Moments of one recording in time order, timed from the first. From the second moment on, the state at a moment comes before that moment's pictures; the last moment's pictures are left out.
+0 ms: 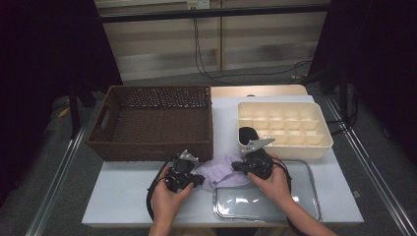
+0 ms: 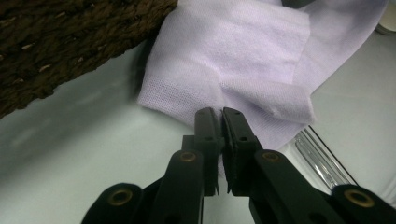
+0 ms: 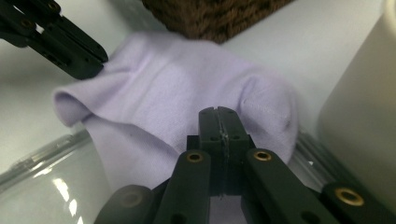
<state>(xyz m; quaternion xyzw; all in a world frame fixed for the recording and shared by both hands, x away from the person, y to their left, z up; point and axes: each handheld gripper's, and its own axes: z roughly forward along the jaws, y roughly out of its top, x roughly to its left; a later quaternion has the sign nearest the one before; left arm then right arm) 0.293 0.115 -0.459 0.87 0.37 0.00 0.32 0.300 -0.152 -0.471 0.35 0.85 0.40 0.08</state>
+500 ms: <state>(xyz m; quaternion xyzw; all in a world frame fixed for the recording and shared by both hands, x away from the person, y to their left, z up) 0.295 0.124 -0.450 0.86 0.38 0.01 0.34 0.275 -0.159 -0.458 0.33 0.85 0.40 0.05</state>
